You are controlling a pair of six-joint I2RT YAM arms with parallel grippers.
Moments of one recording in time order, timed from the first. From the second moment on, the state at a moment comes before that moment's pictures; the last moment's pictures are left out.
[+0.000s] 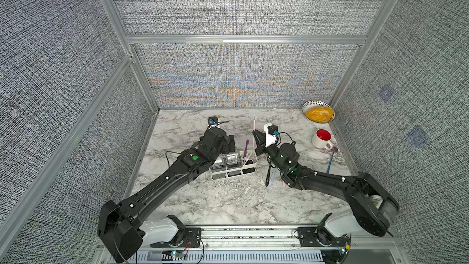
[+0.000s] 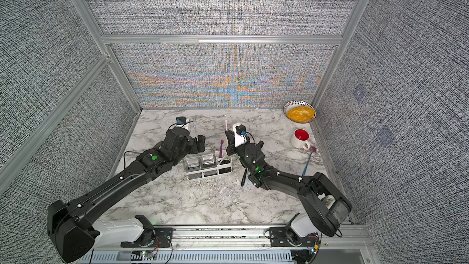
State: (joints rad) left arm -0.72 1.24 1.07 -0.43 -0.34 -0.50; right arm 0.71 1.49 0.68 0.89 0.15 0.12
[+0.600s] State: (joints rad) left arm -0.70 1.23 1.04 -0.43 -0.33 -0.51; right arm 0.75 1.60 0.65 1.10 0.12 0.15
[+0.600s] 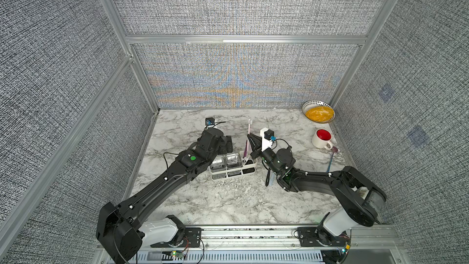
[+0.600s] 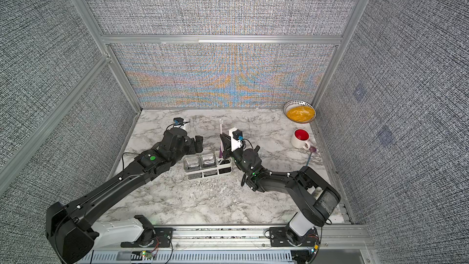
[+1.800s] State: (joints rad) left arm -0.64 1.46 1.07 -0.02 0.04 -0.45; right arm 0.76 1.79 0.71 1.24 0.06 0.13
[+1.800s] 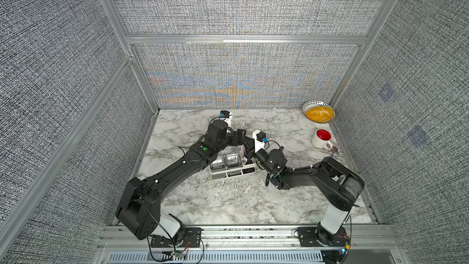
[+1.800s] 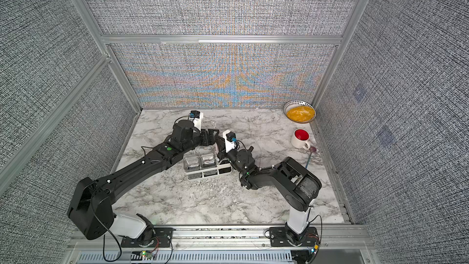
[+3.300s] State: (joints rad) left arm -0.63 1.51 1.07 0.08 0.18 -0.39; right arm 0.77 1.71 0.70 1.15 0.05 0.05
